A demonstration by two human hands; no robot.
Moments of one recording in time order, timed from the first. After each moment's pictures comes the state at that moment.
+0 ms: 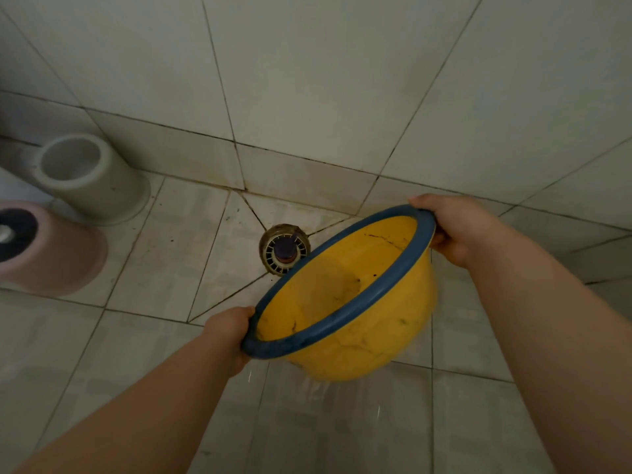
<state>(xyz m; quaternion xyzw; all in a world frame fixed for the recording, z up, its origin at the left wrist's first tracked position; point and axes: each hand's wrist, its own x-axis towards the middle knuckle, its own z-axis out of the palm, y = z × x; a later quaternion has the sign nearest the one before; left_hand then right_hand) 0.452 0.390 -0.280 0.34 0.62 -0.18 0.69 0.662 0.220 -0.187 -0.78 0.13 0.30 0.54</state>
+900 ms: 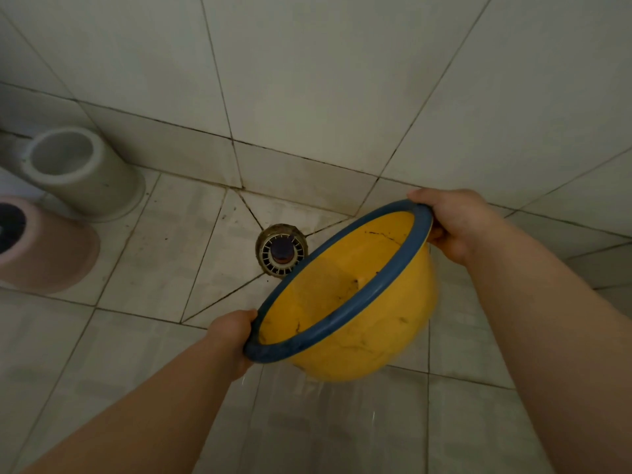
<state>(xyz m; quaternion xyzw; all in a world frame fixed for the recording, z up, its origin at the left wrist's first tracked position) 0.459 0.382 -0.281 0.32 0.61 -0.19 0.70 0.667 0.231 -0.180 -0.79 0.12 0.27 0.53</state>
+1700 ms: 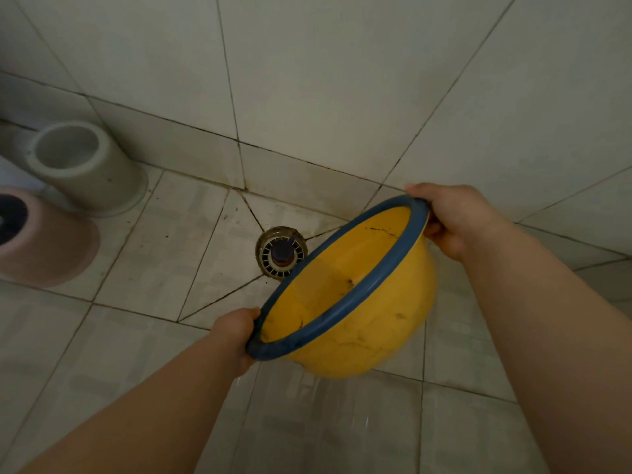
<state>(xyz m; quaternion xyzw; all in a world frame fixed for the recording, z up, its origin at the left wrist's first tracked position) 0.460 0.380 -0.281 0.32 0.61 -0.16 0.71 0.673 0.243 -0.172 -0.79 0.10 0.27 0.54</state>
